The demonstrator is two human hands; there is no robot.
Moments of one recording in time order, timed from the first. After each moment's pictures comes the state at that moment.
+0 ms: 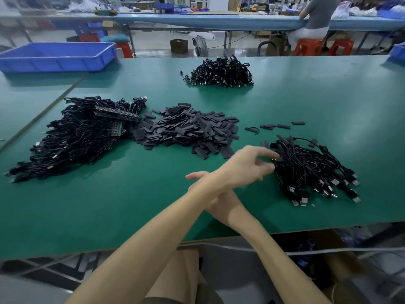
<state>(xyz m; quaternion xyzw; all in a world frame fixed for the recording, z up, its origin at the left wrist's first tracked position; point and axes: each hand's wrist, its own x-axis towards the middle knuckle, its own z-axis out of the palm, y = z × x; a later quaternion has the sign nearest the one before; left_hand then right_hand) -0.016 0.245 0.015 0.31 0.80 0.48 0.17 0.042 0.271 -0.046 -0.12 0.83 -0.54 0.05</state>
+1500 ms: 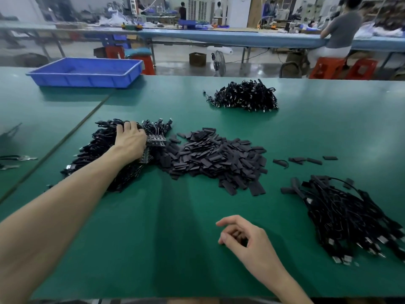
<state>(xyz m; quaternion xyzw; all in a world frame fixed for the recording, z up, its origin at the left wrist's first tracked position) -0.221 -0.048 0.027 0.00 0.99 -0.14 -0.05 0.039 0.272 -0.047 -0.08 0.83 -0.55 0.03</state>
